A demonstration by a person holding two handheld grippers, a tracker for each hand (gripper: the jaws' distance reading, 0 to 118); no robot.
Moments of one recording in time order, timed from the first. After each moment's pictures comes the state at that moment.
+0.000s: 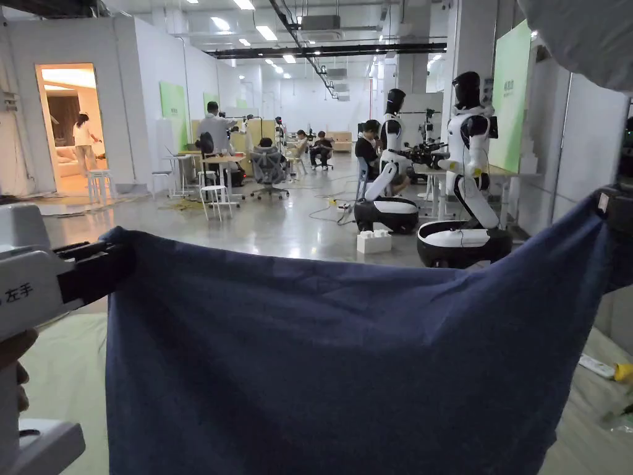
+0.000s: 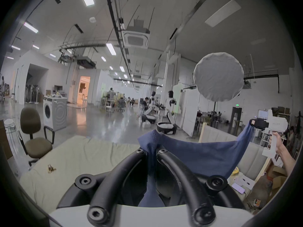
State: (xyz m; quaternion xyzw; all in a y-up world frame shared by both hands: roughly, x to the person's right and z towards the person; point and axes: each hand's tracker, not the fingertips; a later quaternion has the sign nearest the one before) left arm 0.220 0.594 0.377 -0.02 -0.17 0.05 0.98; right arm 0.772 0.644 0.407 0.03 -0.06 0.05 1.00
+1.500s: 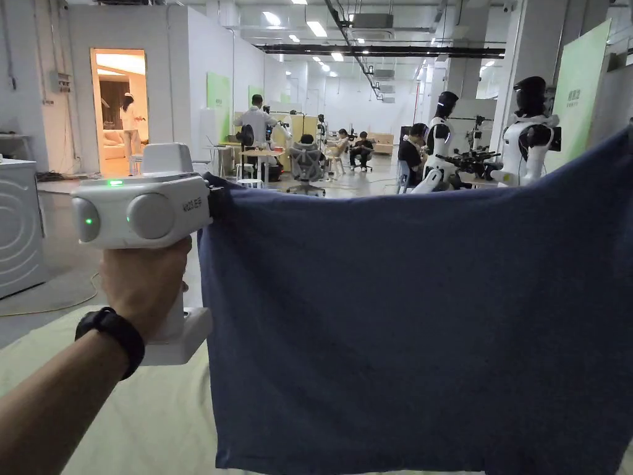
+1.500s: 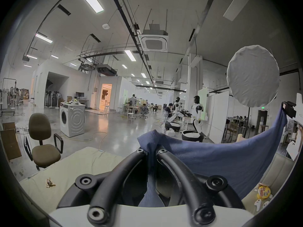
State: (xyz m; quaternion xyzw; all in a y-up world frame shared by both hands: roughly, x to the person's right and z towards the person) left arm 0.293 0.589 0.087 -0.02 -0.04 0.05 1.00; right arm 0.749 0.679 0.146 0.12 -0.24 0.17 0.95
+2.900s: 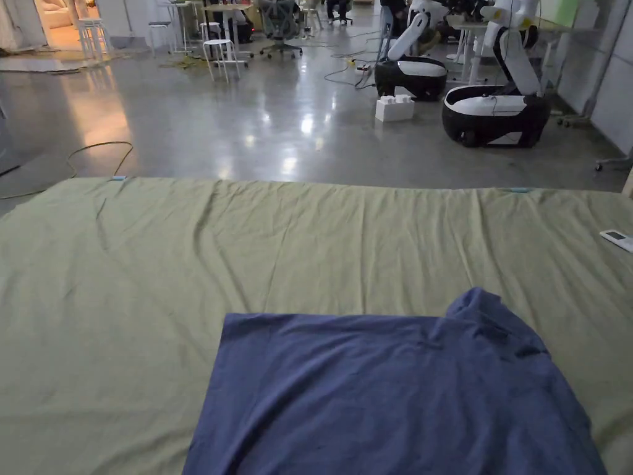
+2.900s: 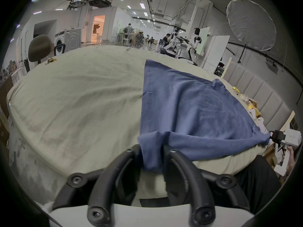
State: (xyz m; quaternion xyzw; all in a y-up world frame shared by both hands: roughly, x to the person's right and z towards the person) left arm 0.228 0.147 0.405 -0.35 -0.11 0.07 0.93; right arm 0.786 0.184 0.514 -0.32 -0.17 -0.10 0.93
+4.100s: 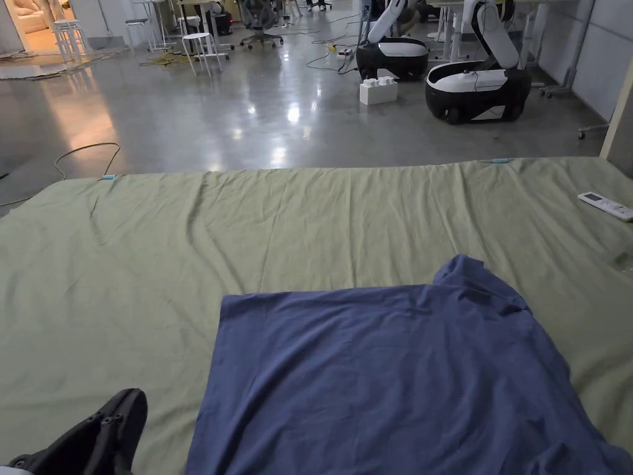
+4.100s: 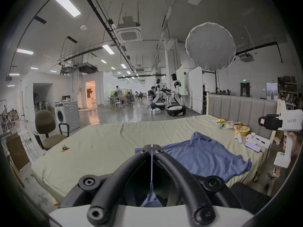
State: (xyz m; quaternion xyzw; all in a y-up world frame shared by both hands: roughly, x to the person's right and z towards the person) left arm 0.274 0.367 0.509 -0.07 -0.13 -0.04 0.99; right arm 0.695 0.356 0.562 -0.07 -0.08 -0.03 0.99
